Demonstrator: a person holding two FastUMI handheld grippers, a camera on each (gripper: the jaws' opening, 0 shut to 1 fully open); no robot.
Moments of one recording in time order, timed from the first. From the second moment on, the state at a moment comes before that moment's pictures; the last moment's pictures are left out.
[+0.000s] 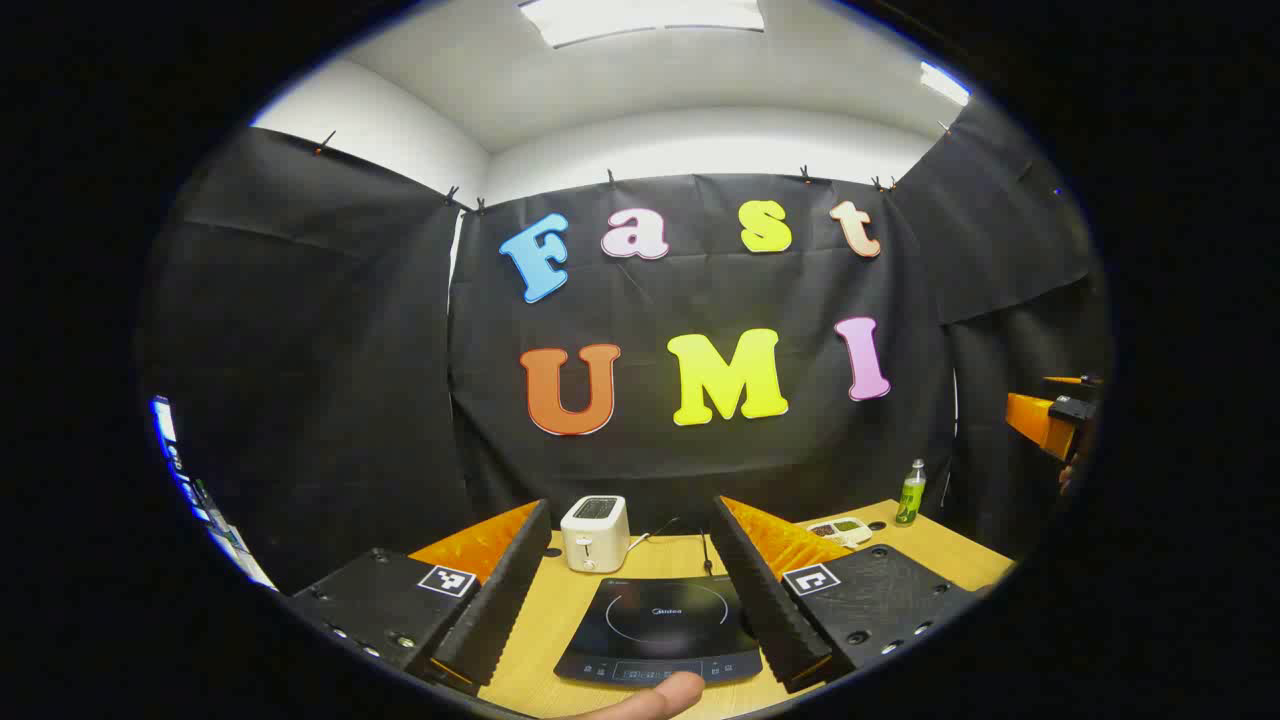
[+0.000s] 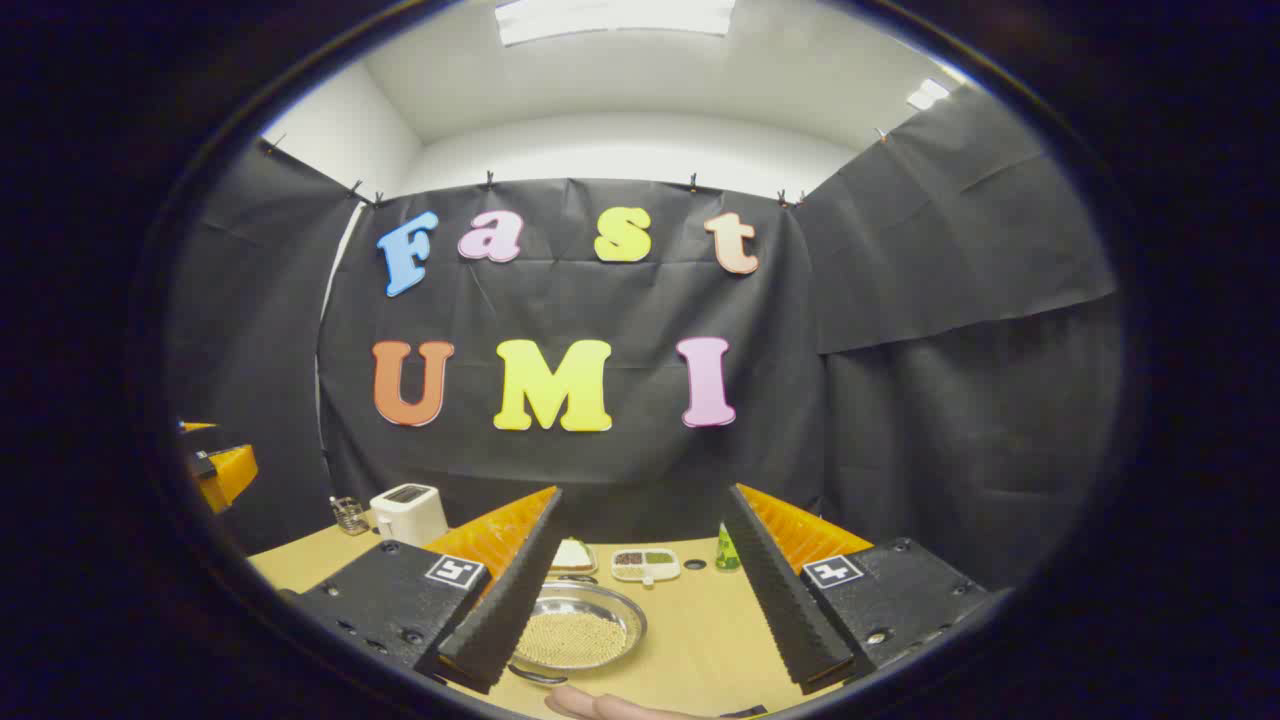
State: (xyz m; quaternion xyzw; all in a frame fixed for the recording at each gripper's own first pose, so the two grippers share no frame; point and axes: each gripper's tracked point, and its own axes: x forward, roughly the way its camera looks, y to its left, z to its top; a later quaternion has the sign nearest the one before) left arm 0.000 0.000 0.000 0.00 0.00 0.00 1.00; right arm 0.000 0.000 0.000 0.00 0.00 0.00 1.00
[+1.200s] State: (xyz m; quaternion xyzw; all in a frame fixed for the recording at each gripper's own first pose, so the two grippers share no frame) left arm 0.003 0.007 0.002 -0.02 -0.01 -0.01 1.00; right arm 0.023 0.015 -0.024 -0.02 0.03 0.02 1.00
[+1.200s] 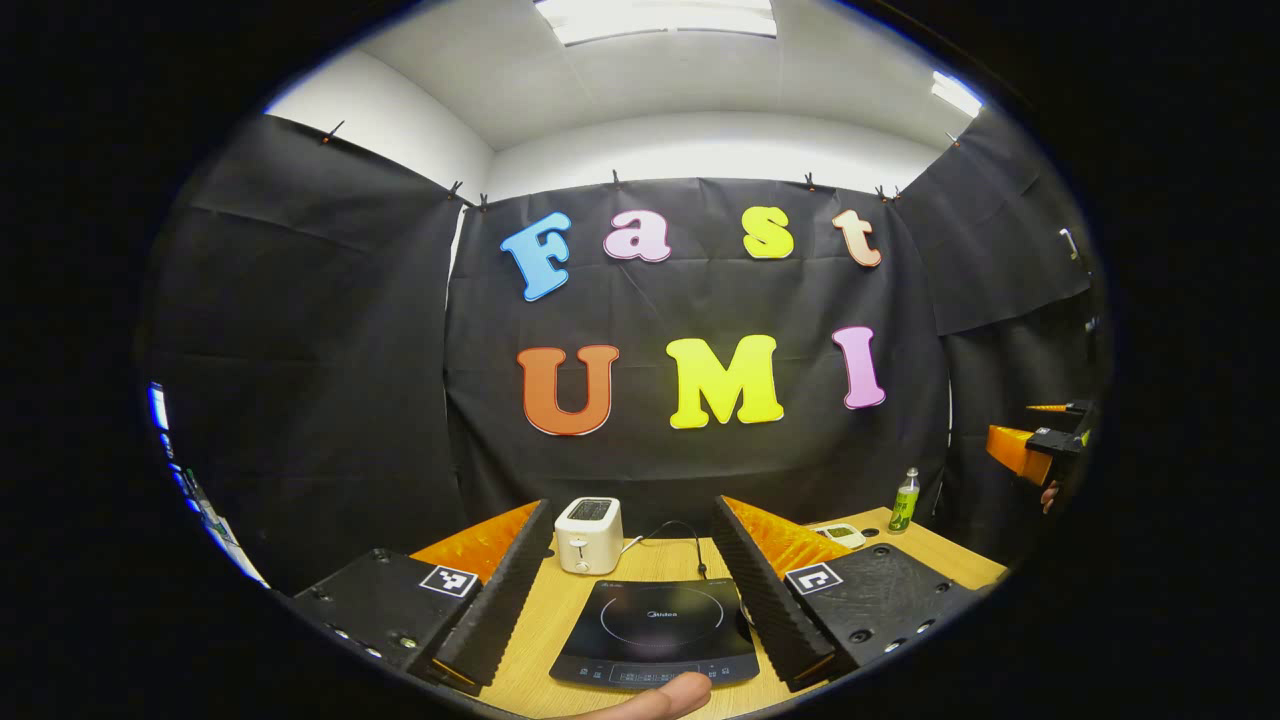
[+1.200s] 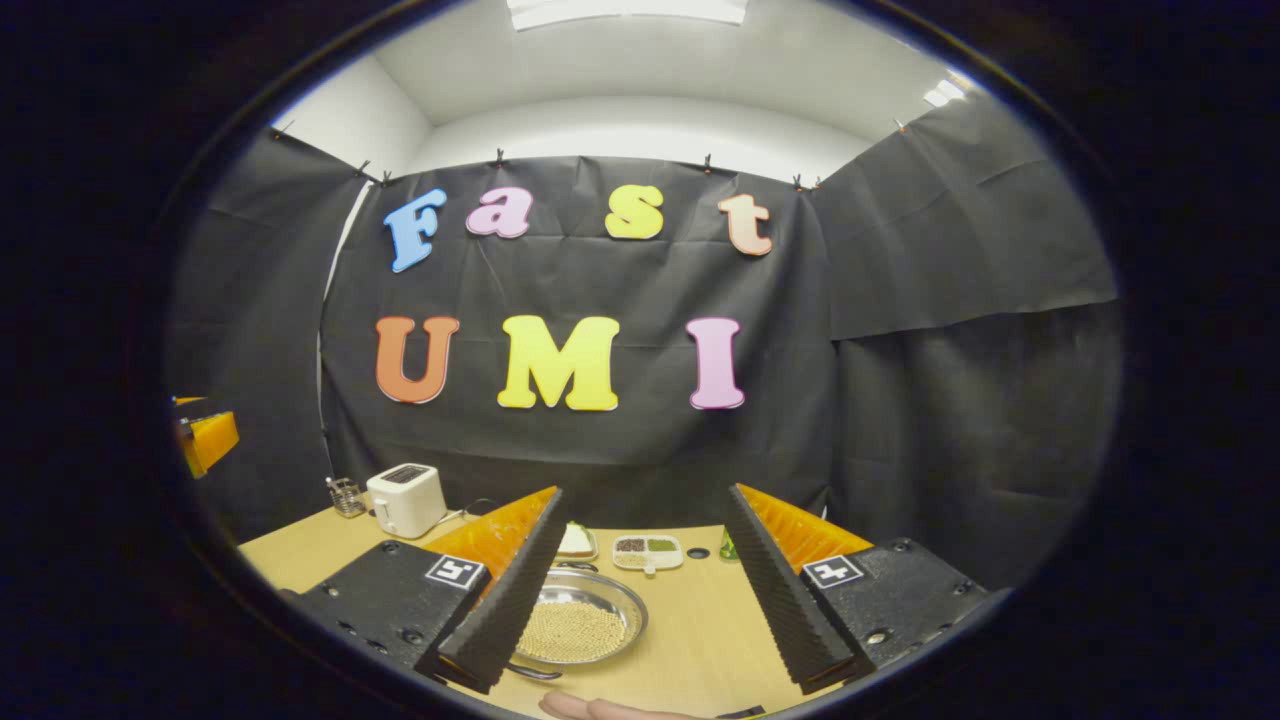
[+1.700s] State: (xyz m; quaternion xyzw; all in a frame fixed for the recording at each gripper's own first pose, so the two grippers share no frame) left arm -0.005 -0.010 0.002 -0.04 0.00 -0.05 1.00; right arm 0.043 0.081 -0.101 -0.02 0.13 0.08 0.99
